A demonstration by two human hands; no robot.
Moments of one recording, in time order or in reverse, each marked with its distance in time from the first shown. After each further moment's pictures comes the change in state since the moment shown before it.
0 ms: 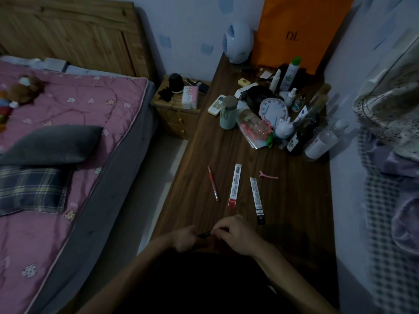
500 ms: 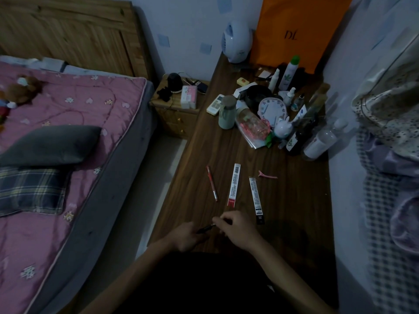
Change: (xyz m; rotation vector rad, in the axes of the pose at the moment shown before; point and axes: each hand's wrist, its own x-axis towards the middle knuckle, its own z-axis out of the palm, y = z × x) left_hand 0.004 0.002 0.006 0.236 0.210 0.047; right_hand 0.003 -0.006 -0.002 0.133 0.196 0.193
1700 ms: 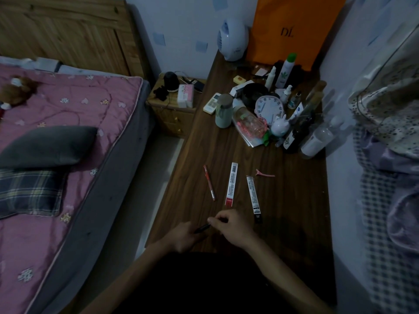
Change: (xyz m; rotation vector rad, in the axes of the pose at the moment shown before) left_hand 0.002 -0.001 0.001 -0.007 0.039 0.065; right_hand 0.005 0.000 0.004 0.051 -0.016 0.055
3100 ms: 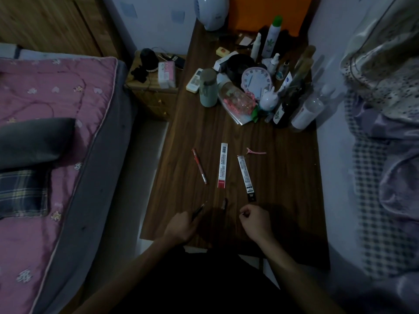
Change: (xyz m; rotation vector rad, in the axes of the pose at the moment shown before) left_hand 0.025 -0.021 0.044 -0.037 0.152 -0.119; right_hand -0.012 0.110 -0.004 -0.185 0.320 0.354
